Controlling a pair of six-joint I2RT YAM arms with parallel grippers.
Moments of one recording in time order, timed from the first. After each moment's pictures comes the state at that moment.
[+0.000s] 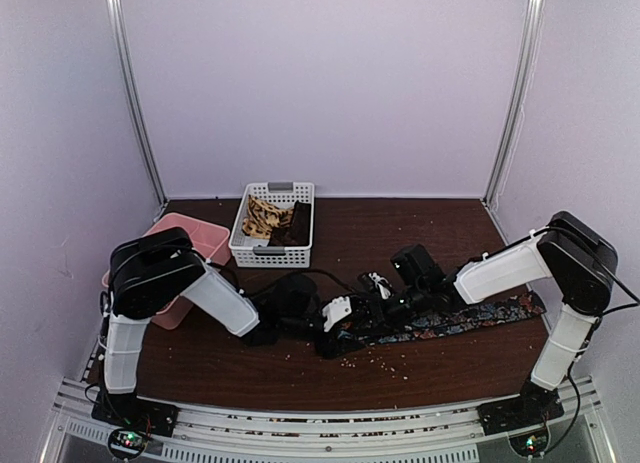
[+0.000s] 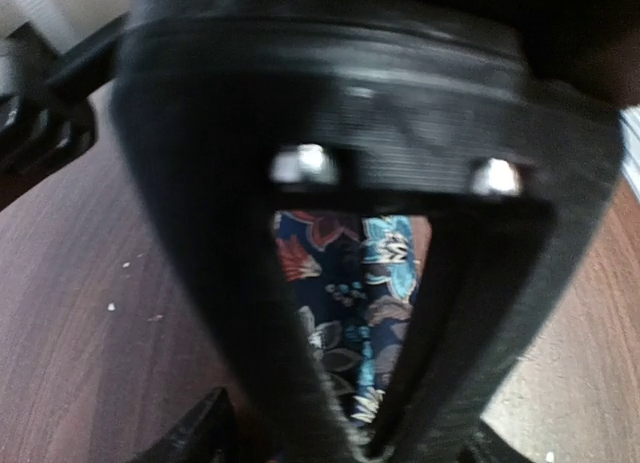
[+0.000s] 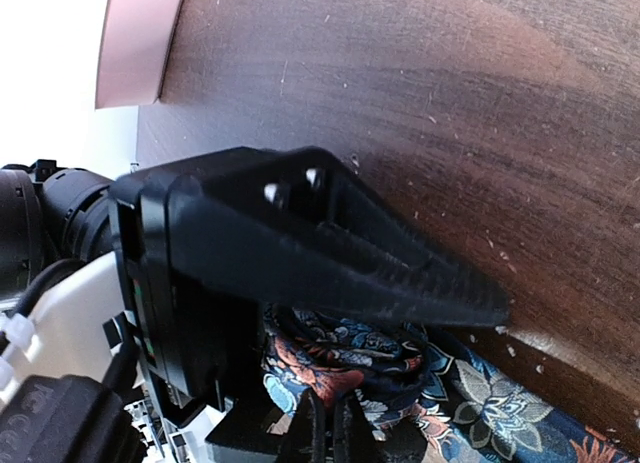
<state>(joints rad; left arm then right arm) -1.01 2.15 0.97 0.69 0.39 0.26 0.75 1.75 0.79 0.13 -0.67 0.75</state>
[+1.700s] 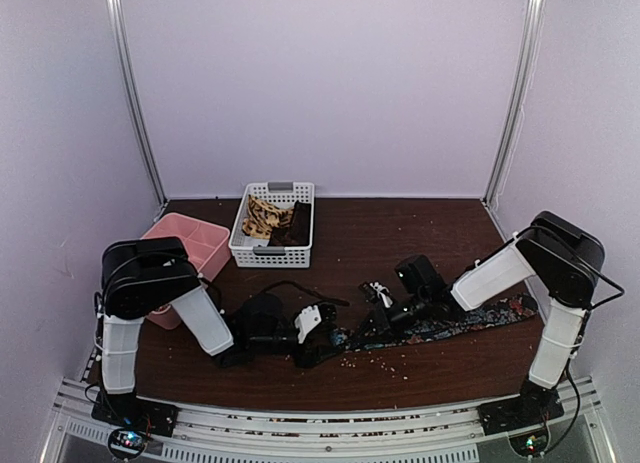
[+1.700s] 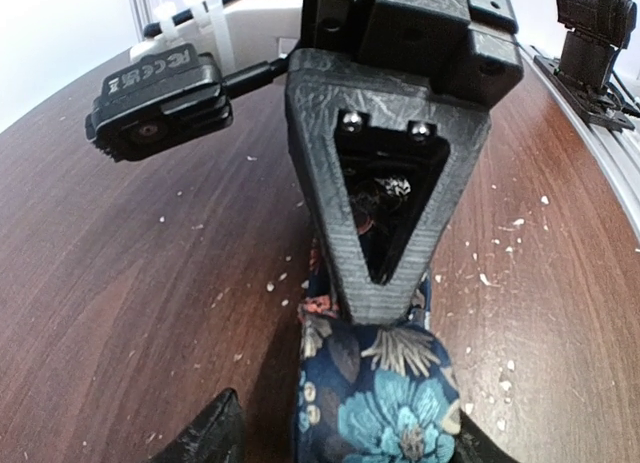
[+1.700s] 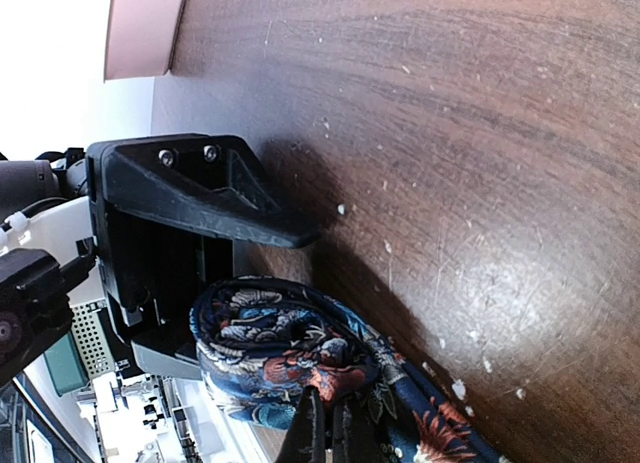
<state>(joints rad) -1.01 2.11 0.67 1.08 0.31 0.14 0.70 1.85 0.73 0.28 -0.77 0.70</state>
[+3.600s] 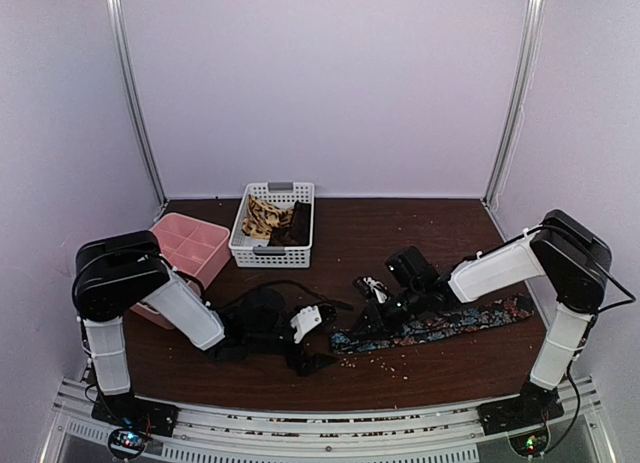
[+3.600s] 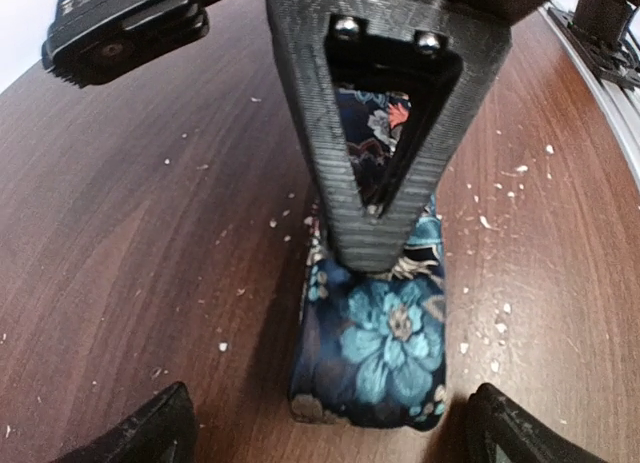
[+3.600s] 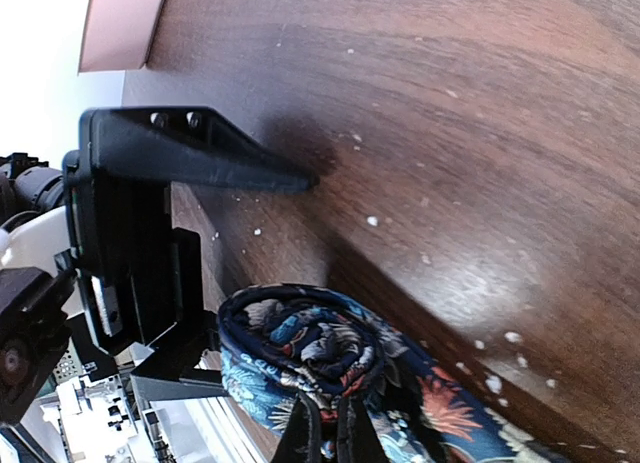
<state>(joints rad) -1.02 1.95 0.66 0.77 0.25 0.18 0.76 1.79 0.83 0.05 -0.66 0.63</state>
